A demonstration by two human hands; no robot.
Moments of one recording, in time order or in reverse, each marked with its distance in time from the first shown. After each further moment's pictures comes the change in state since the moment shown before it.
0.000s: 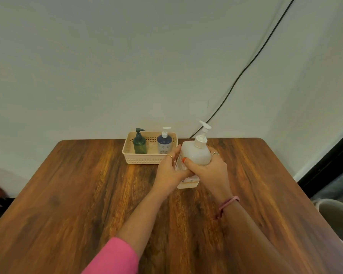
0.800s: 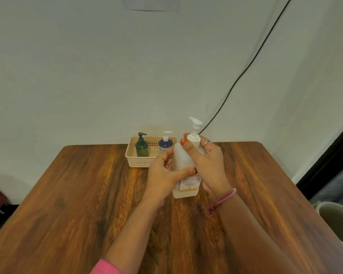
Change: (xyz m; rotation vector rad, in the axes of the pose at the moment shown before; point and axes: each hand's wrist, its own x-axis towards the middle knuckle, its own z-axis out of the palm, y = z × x) left_hand -0.050 0.036 -0.019 -0.144 0.108 0.047; right_hand -0.027 -0.060 0.002 0.511 -0.087 -0.083
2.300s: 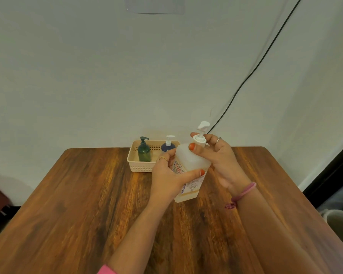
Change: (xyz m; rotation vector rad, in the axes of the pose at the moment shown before) left_hand 0.015 0.009 0.008 0.208 0.103 0.053; right_hand 0.032 -0.009 -0.025 0.176 -0.200 0.171
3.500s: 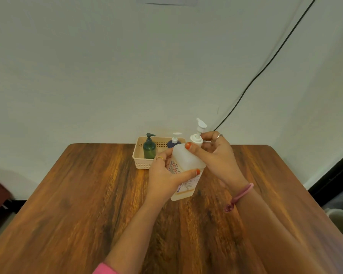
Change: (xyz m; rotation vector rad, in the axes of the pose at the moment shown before) left_hand 0.014 -0.024 -0.034 -0.001 -0.011 -0.034; right_hand 0.014 0.017 0.030 -0.356 0.099 -0.115
